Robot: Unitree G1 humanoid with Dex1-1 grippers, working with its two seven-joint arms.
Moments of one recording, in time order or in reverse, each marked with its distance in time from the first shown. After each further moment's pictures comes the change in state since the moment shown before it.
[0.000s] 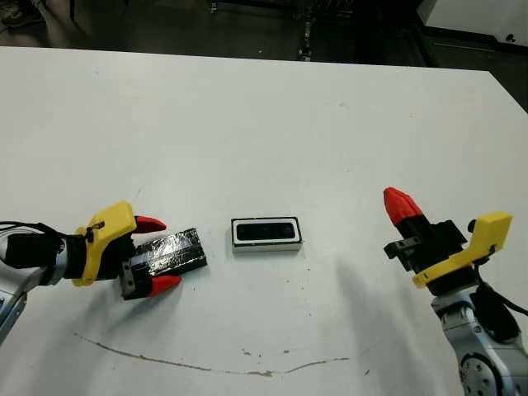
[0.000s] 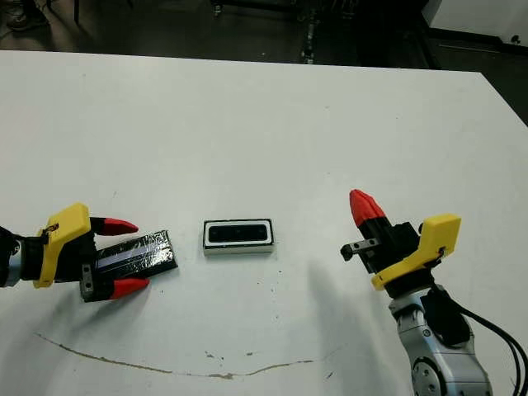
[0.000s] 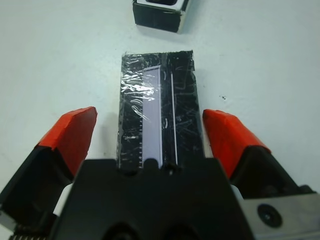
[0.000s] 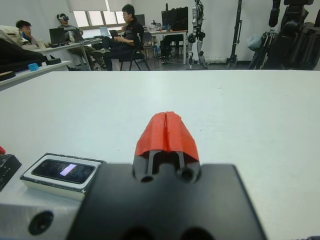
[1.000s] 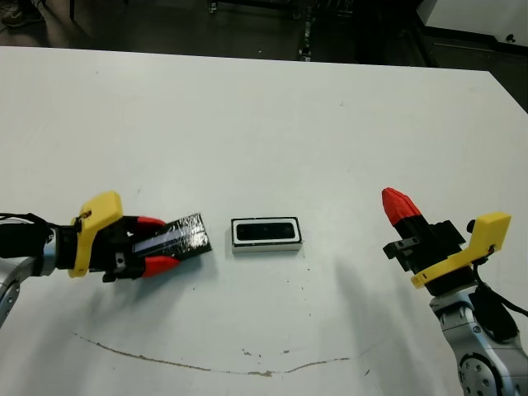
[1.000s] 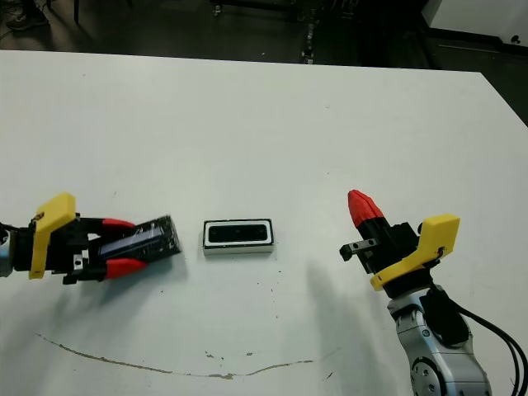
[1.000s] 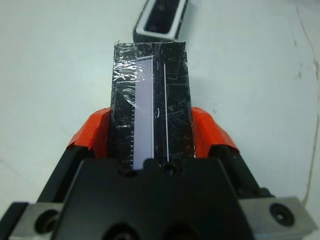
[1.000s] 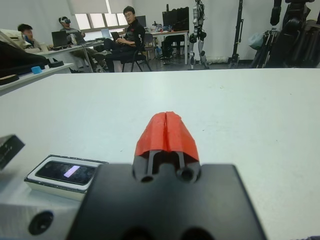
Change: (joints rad) left arm -0.045 -0.051 0.080 0.067 -0.127 -0.024 -0.035; right arm 0.000 0.001 0.001 0.003 0.021 0.000 -0.005
